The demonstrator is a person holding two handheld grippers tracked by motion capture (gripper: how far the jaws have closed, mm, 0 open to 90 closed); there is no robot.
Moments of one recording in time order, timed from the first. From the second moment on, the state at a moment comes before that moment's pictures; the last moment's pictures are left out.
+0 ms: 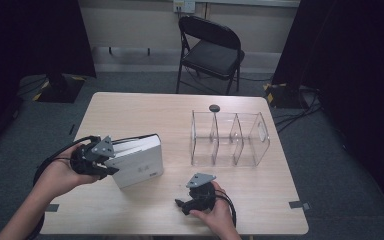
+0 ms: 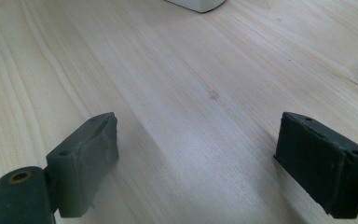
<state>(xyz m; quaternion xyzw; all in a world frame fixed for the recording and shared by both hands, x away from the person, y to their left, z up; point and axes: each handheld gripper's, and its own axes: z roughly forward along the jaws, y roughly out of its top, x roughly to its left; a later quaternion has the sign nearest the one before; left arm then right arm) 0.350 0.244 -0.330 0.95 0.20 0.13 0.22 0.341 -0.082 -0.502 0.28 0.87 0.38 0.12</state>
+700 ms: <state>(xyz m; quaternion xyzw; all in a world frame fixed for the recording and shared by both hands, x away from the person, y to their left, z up) 0.350 0.258 -0.339 0.93 0.23 0.14 0.24 0.352 -0.067 -0.489 0.23 0.91 0.33 0.09</state>
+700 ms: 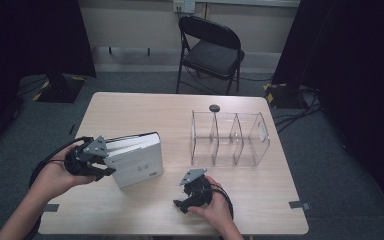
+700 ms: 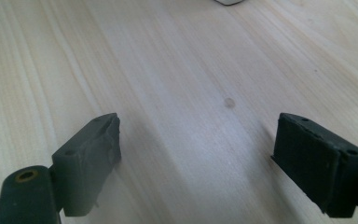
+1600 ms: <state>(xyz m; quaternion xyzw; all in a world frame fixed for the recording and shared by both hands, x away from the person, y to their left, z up) 0.337 0.277 -0.358 0.92 0.26 0.14 0.25 0.381 -0.042 -0.419 0.17 0.94 0.28 0.06</state>
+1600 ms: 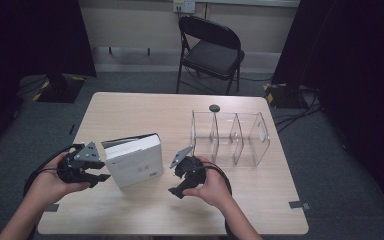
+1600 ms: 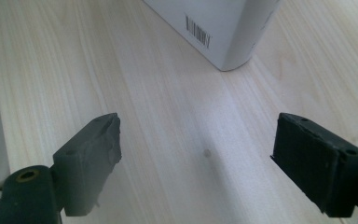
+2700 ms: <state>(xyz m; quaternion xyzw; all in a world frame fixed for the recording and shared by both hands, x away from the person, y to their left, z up) 0.321 0.284 -0.439 0.90 0.30 0.11 0.29 0.406 -0.040 -0.339 0.15 0.96 0.24 0.07</state>
